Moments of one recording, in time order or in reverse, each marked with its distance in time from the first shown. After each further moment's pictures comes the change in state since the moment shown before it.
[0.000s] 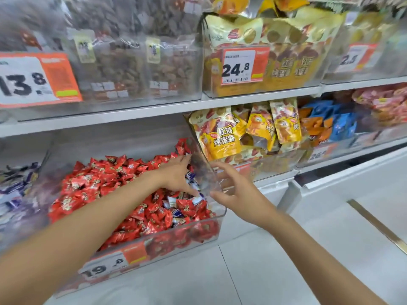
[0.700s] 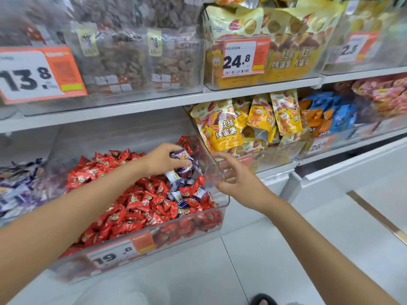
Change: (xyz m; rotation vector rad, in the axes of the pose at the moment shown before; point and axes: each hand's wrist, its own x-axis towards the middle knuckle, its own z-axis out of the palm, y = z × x) left_hand -0.049 -0.011 -0.034 -0.679 0.173 0.153; right_hand 0.002 -0.008 0.001 0.052 -0.005 0.067
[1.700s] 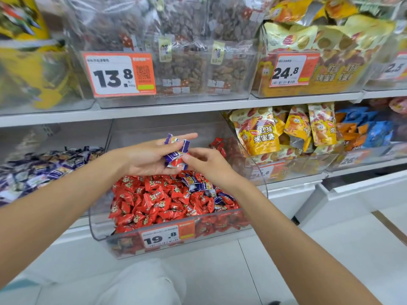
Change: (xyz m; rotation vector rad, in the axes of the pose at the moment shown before) left_hand -0.097 -0.009 -0.078 -0.948 -0.208 -0.196; right_hand 0.059 -0.080 0.107 0.136 -0.132 -0.074
